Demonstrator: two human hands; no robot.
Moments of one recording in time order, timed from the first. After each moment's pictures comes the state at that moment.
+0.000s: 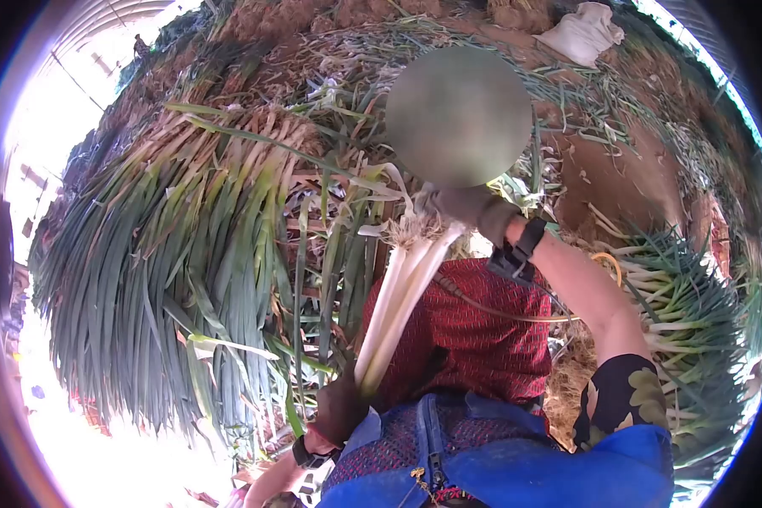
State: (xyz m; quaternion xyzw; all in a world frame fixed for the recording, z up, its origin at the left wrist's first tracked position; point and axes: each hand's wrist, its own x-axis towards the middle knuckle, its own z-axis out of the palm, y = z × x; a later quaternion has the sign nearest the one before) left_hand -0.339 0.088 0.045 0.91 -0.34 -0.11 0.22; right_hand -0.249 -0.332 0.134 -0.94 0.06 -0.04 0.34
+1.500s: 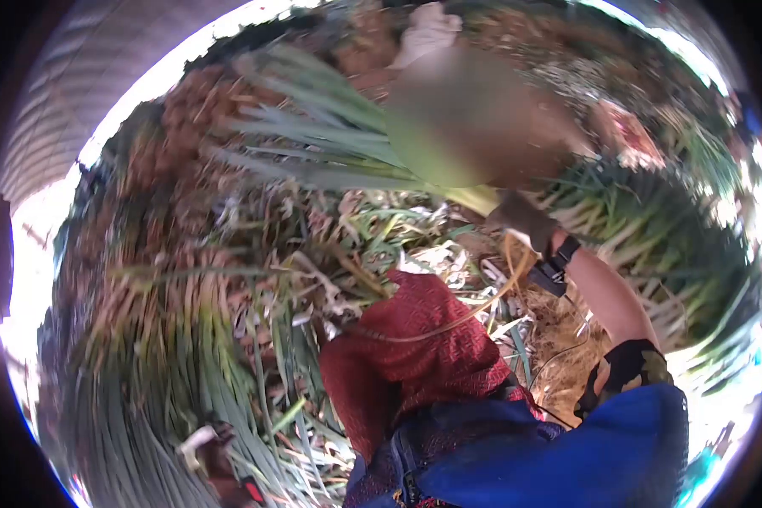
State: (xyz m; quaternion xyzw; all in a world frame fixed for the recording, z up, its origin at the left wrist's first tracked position) left_hand 0.042 0.322 -0.020 0.58 0.03 -0.47 0.67; right_hand -0.536 -0.461 0.166 -0.84 0.42 -0.11 0.32
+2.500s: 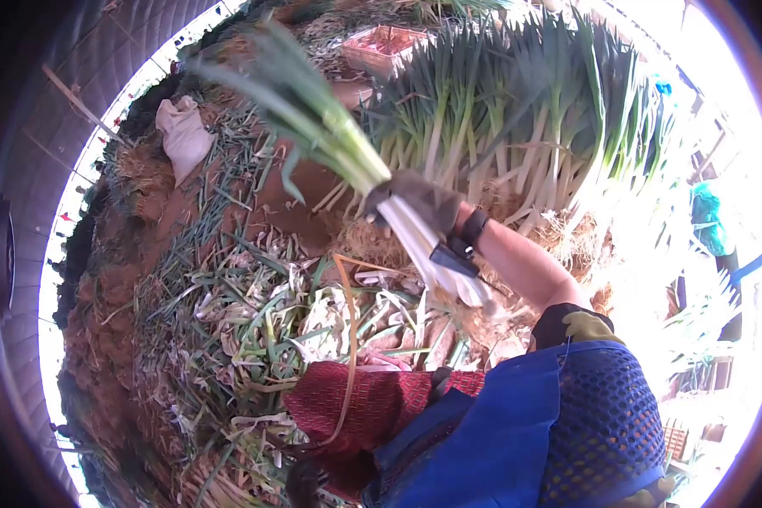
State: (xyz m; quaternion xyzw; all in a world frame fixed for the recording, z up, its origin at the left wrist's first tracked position) left_hand -0.249 -0.099 0.112 0.70 -0.42 -0.46 0.34; right_hand -0.763 -0.422 0.128 -0.57 0.25 -0.51 0.59
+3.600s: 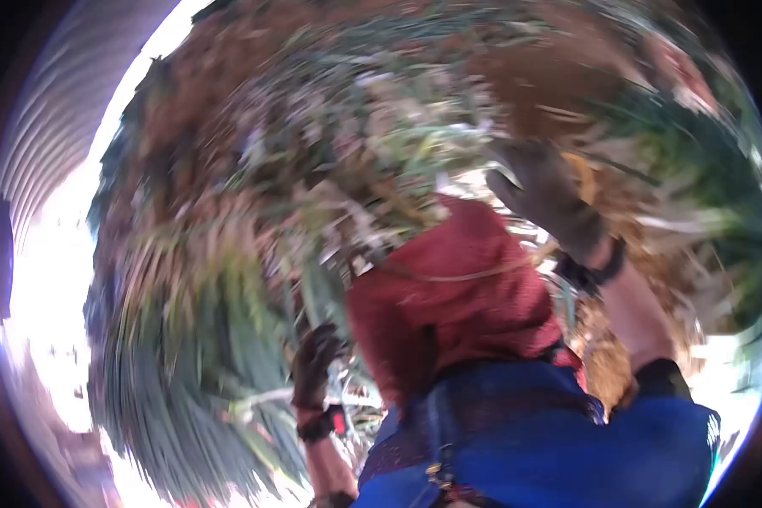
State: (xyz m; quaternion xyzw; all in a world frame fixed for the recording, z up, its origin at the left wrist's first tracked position) left_hand -0.228 0.020 0.107 0.72 -0.19 -0.41 0.53; right_hand -0.485 -0.374 0.156 -0.92 0.20 -0.34 0.07
